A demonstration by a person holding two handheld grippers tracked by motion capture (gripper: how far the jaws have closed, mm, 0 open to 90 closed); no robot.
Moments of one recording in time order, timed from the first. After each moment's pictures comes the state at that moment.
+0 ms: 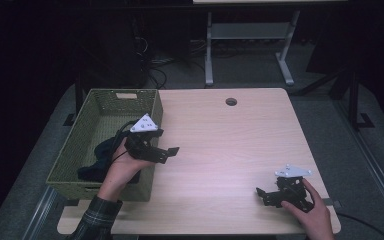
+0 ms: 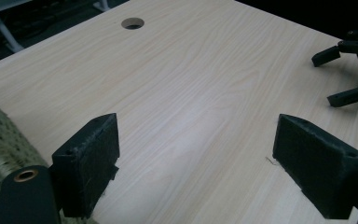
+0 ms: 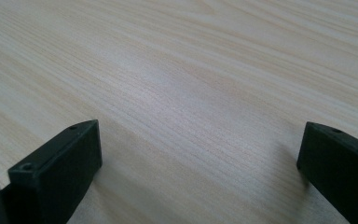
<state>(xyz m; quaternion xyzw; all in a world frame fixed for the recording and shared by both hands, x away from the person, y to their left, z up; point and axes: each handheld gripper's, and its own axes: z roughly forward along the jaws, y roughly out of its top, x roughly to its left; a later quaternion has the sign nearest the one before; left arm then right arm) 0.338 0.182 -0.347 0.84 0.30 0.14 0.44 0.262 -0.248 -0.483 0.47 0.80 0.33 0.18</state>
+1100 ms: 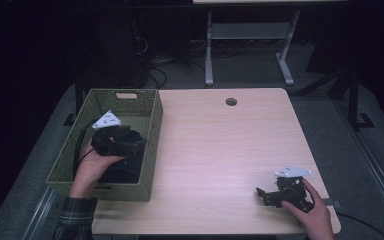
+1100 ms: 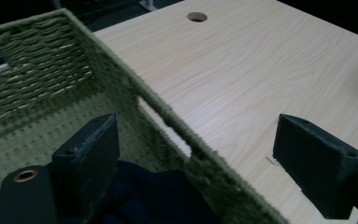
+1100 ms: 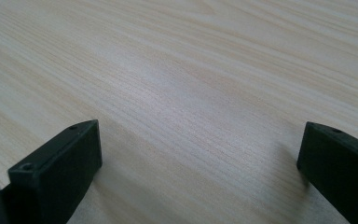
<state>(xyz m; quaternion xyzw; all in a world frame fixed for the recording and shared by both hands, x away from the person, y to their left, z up) 0.344 0.266 -0.345 0.80 0.37 0.18 0.43 0.262 -0.248 -0.483 0.47 0.80 0.33 0.18</state>
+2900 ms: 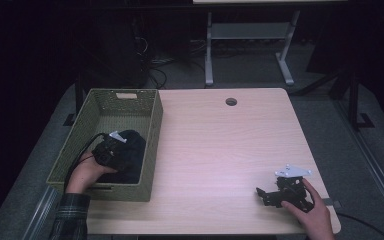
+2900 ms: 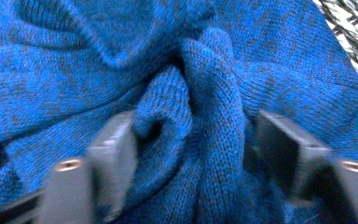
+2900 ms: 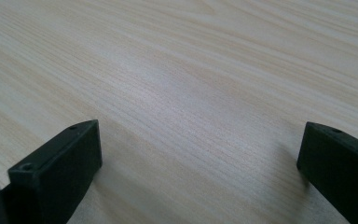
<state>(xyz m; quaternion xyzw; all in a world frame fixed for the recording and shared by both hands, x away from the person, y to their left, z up) 0.373 0.297 -0.424 0.89 0.41 0.07 0.19 0.262 -0.248 -0.483 0.47 0.80 0.33 0.18</state>
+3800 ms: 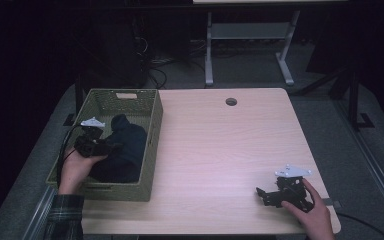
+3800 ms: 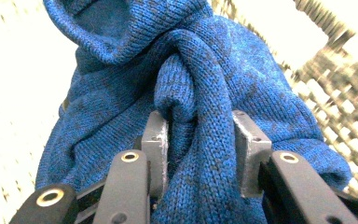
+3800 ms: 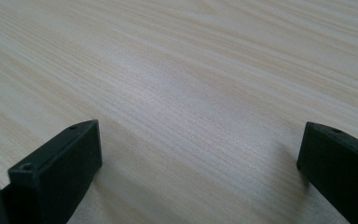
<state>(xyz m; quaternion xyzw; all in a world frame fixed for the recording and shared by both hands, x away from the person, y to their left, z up) 0.364 0.328 -0.375 0.81 0.45 0.13 0.34 0.262 -0.248 -0.483 0.47 0.80 0.33 0.18</state>
